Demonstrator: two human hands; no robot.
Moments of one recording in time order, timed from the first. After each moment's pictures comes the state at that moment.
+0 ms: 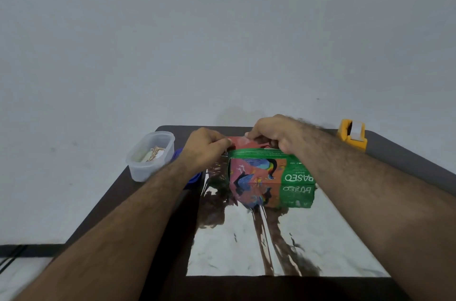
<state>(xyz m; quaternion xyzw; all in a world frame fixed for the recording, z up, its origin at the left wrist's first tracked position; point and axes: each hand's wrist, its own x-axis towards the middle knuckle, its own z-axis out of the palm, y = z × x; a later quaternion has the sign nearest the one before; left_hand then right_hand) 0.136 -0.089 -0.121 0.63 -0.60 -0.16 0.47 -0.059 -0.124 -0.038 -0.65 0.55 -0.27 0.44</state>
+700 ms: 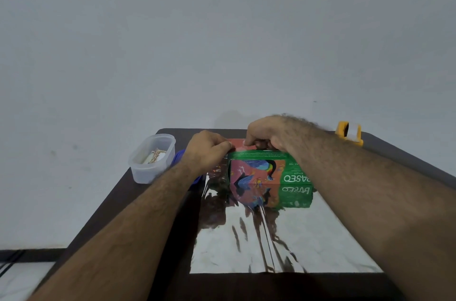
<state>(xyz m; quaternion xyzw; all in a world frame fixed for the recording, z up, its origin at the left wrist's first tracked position) 0.130 -0.081 -0.115 0.65 -0.61 -0.12 0.44 -0.043 -0.135 -0.034 -0.72 0.59 -0.12 0.34</state>
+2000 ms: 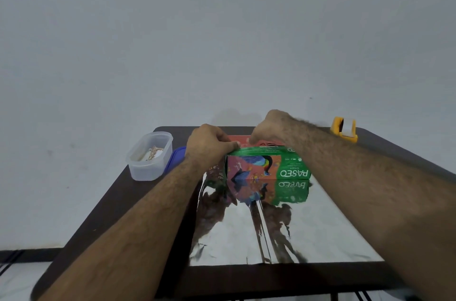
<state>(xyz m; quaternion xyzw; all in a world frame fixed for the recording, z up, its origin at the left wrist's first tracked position) 0.114 -0.088 -0.113 0.70 -0.58 -0.06 0.41 -0.066 -0.119 -0.030 -0.73 0.64 -0.16 0.20</state>
